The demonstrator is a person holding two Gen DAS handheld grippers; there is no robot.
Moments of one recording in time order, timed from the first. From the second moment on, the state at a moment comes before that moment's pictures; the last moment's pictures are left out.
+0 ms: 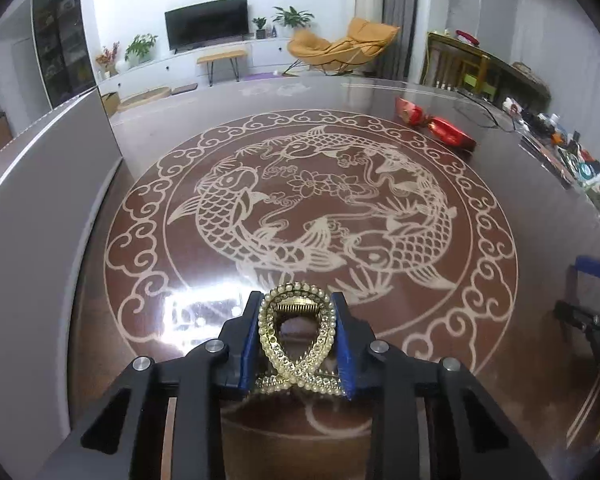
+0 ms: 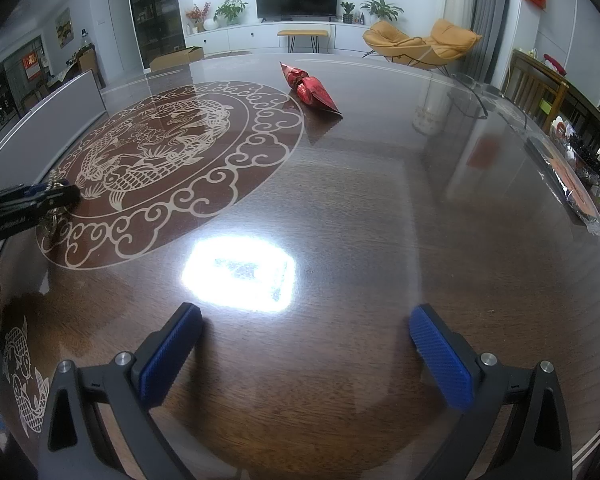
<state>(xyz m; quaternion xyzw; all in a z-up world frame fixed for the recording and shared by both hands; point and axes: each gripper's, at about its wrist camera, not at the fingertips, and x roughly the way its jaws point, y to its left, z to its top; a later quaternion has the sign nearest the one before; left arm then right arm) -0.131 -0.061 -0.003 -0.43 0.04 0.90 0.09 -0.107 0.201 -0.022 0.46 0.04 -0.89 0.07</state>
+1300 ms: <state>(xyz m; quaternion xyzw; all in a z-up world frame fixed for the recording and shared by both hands) -0.129 -0.063 -0.003 -0.43 0.05 0.90 0.10 -0.251 0.119 -0.014 0.45 0.06 -0.87 0.20</state>
